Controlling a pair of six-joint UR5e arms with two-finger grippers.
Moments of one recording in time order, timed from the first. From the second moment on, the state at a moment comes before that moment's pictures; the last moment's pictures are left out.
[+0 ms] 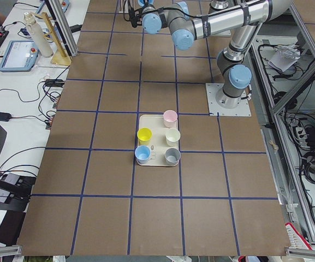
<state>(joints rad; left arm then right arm) -1.35 -1.52 -1.84 -1.56 0.50 0.05 1.32 -1.50 1.83 -1.74 -0.11 0.44</state>
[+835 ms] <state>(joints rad) -1.14 -1.64 -1.80 -1.30 1.46 0.45 1.36 -1.69 1.78 -1.72 -0.92 0.44</state>
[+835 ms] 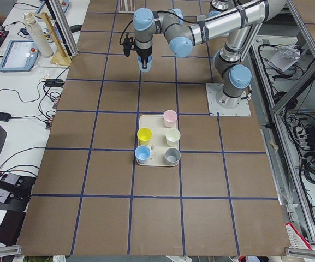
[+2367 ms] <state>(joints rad) -0.90 -1.90 -1.85 -1.08 1.48 0.85 1.56 -1.72 1.76 -1.60 -1.57 0.07</state>
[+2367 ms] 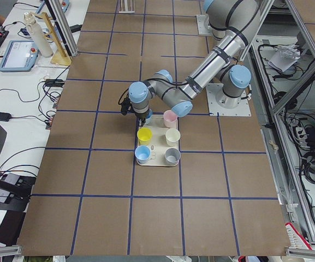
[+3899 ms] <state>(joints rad) -0.91 -1.93 -1.85 -1.09 1.48 0.85 1.56 -1.72 1.75 -1.54 -1.58 0.07</state>
